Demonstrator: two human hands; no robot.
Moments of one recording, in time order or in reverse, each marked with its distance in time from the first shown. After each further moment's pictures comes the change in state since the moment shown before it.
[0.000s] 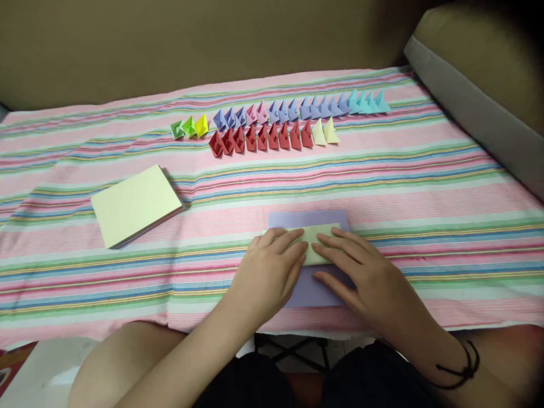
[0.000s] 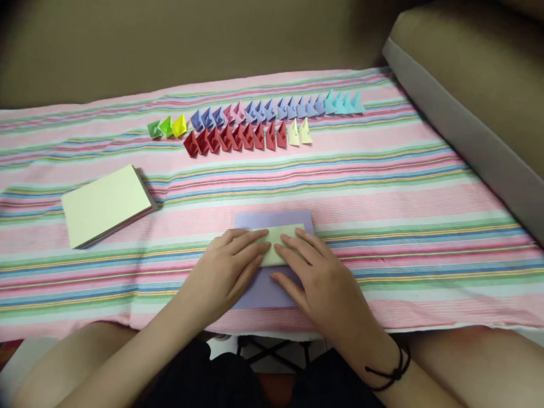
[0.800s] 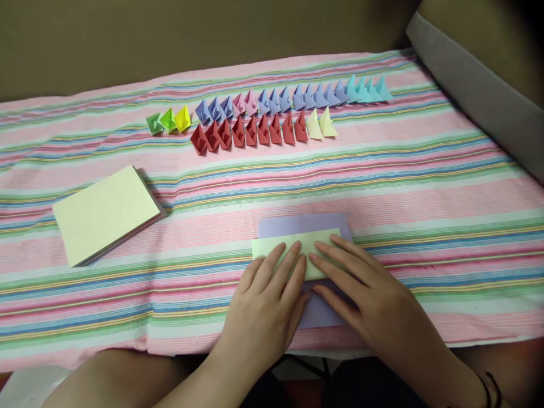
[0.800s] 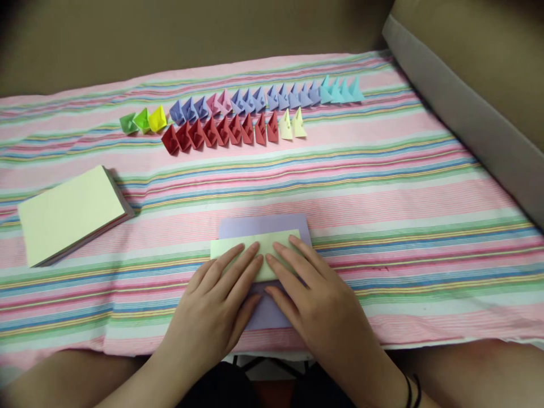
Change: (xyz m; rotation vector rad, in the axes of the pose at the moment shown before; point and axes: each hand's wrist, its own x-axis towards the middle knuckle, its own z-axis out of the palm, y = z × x) left_hand -0.018 0.011 0.020 0.270 0.098 0.050; right_hand -0.002 -0.003 0.001 -0.048 0.054 -0.028
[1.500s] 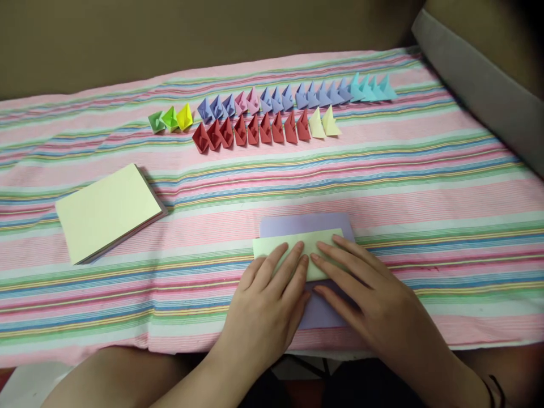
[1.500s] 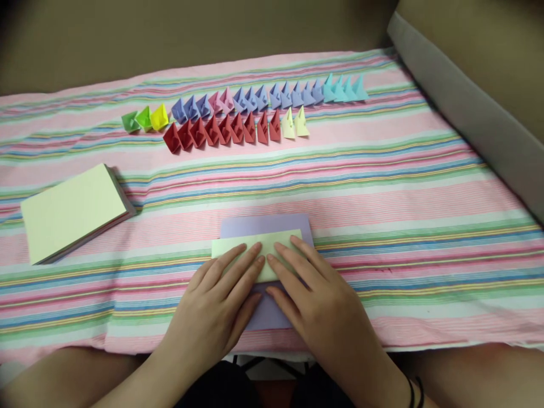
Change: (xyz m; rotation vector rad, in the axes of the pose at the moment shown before) left_hand 0.001 -0.001 -0.001 -0.019 -0.013 0.005; right_hand 0.001 0.001 -0.001 -0.022 0.001 -0.032
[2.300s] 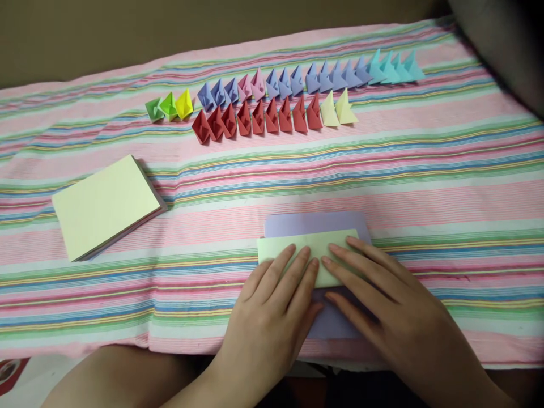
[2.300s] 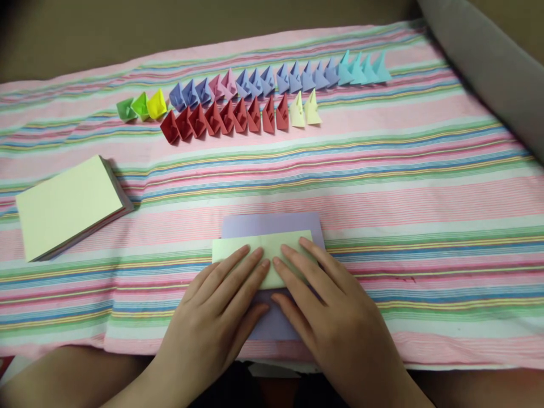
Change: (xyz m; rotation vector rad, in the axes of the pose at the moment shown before) left_hand -0.003 0.002 -0.001 -0.057 0.041 -0.031; right_hand -0.003 0.001 -0.001 0.030 -0.018 -0.010
